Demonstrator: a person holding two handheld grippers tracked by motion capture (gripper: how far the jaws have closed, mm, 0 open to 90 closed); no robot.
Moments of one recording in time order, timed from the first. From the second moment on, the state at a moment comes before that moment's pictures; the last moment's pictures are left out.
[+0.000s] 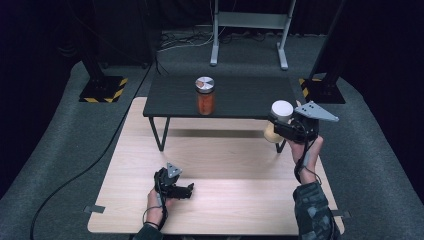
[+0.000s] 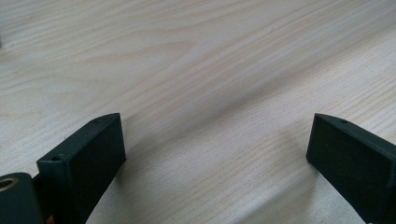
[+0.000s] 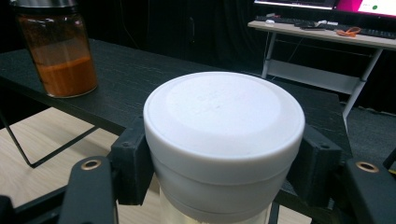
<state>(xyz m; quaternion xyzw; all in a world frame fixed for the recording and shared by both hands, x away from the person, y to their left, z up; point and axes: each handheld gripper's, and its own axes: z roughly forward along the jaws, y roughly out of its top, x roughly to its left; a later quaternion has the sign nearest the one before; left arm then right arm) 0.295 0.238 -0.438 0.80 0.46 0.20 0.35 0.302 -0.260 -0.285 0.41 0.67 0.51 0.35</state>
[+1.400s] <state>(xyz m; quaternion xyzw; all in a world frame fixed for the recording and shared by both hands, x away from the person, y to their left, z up) 0.295 0.238 -0.438 0.80 0.46 0.19 0.35 0.306 -0.250 -0.260 0.38 0.68 0.52 0.35</state>
